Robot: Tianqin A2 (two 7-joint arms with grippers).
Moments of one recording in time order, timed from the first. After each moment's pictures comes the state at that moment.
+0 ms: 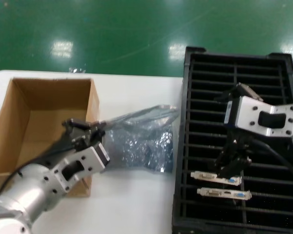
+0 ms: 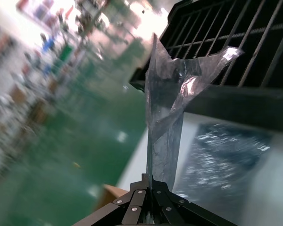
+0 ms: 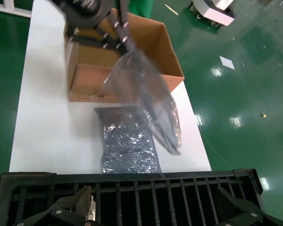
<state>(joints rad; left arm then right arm) -0.20 -0.09 1.45 -2.05 -0.46 0.92 -0.16 0.97 0.64 -2.15 1.97 0.92 -1.37 0.87</state>
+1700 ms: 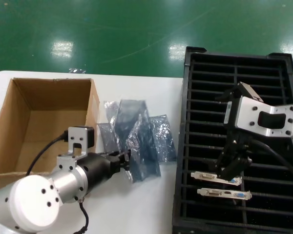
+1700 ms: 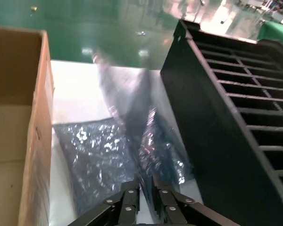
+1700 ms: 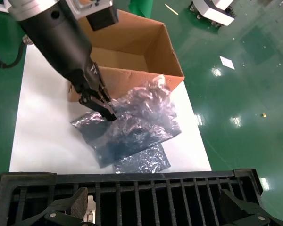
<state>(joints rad) -0.42 0.00 1.41 -1.56 -0.49 1.00 -1.11 0.97 0.64 -2.15 1.97 0.92 -1.37 0.87</state>
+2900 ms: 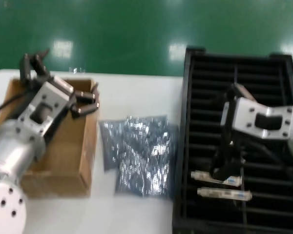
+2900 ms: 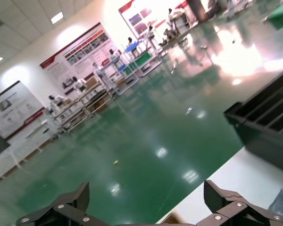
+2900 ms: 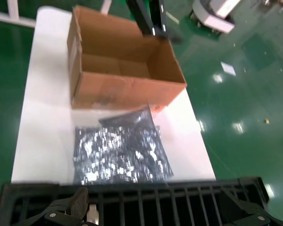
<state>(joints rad) -0.36 -0.09 1.41 -1.95 -0.44 0.70 -0.54 0.95 0.63 -2.14 1.96 0.95 -1.34 0.85</state>
